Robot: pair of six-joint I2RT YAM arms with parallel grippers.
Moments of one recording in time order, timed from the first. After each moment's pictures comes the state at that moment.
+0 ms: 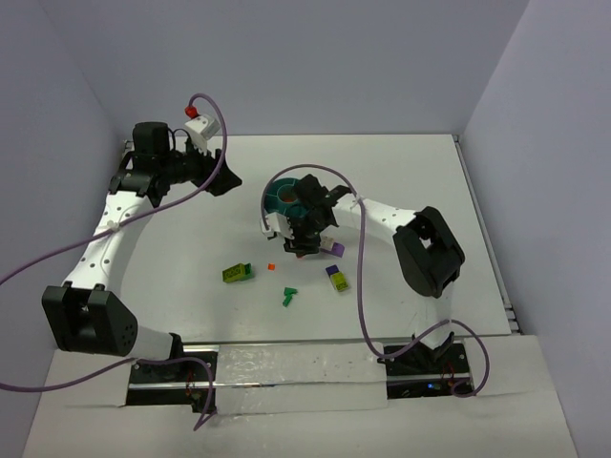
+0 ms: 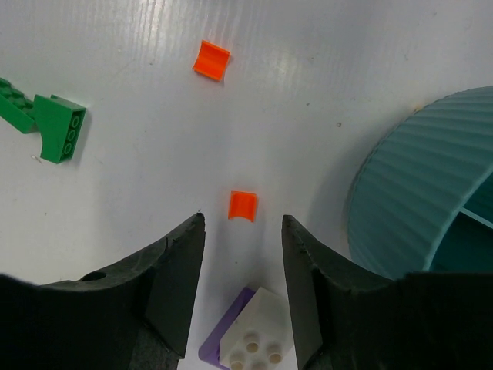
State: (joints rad) left arm -0.14 1.42 1.36 -0.49 0.69 0.16; right arm 0.69 1.91 1.39 -0.66 -0.49 -1.02
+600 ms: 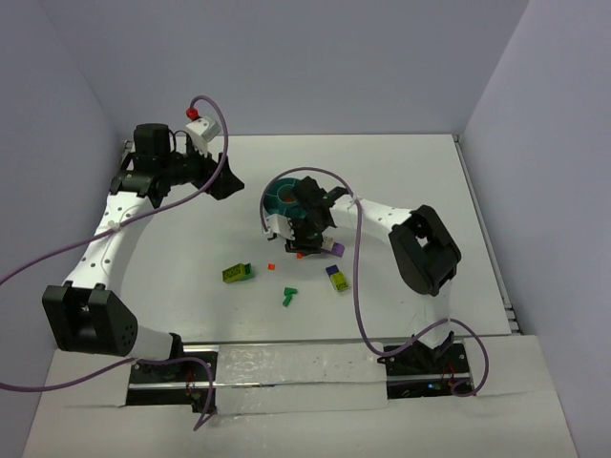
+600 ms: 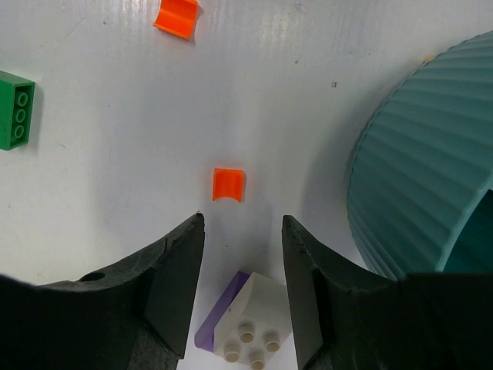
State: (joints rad) left arm -0.14 1.42 1.35 -0.49 0.69 0.18; right arm 0.69 1.94 1.39 -0.66 -0.37 -0.99
